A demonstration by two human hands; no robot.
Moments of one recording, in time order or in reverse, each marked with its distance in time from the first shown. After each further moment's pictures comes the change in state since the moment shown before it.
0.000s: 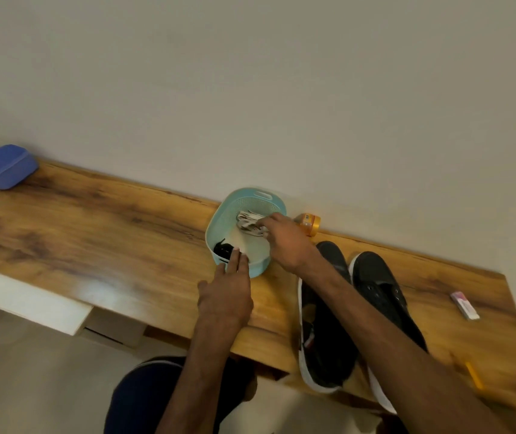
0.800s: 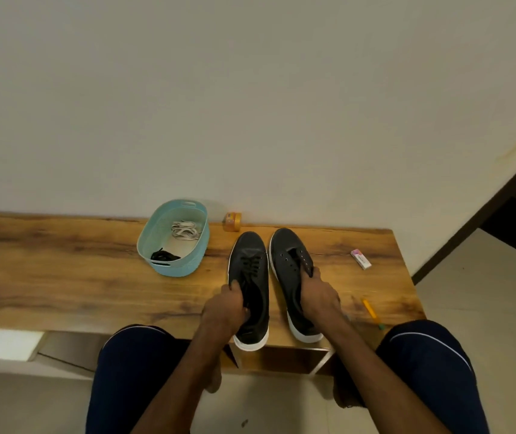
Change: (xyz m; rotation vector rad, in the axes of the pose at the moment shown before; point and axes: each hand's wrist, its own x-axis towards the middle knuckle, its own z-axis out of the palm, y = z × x) left_hand -0.043 0.120 0.072 0.007 -0.075 0.125; right_hand -0.237 0.103 -0.018 -0.203 -0.093 0.725
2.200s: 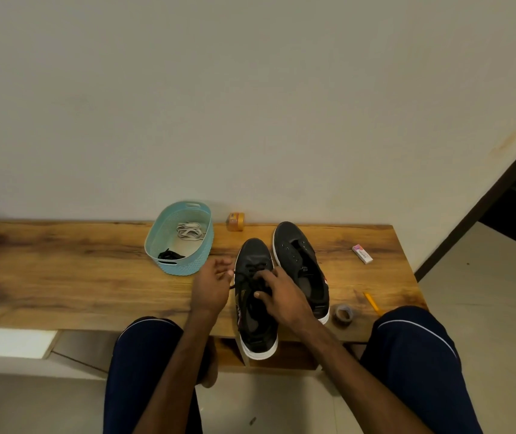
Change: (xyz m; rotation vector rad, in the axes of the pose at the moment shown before) left_hand 0.000 -0.023 -0.015 -0.946 0.442 -0.005; right_hand -0.028 -0.049 0.018 0.487 0.113 -0.416
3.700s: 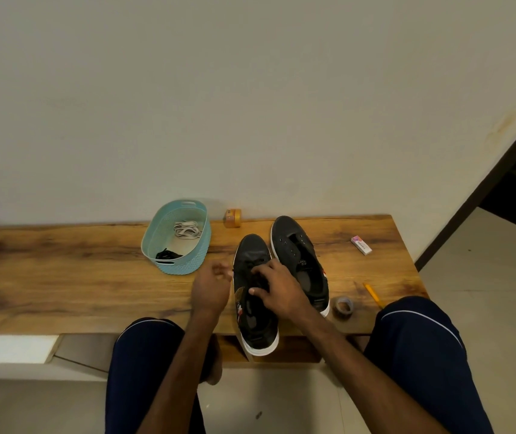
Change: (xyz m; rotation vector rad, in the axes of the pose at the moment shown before) left_hand 0.000 -0.010 0.008 0.054 0.040 -0.070; right_hand 0.012 0.006 0.004 0.035 0.013 0.004
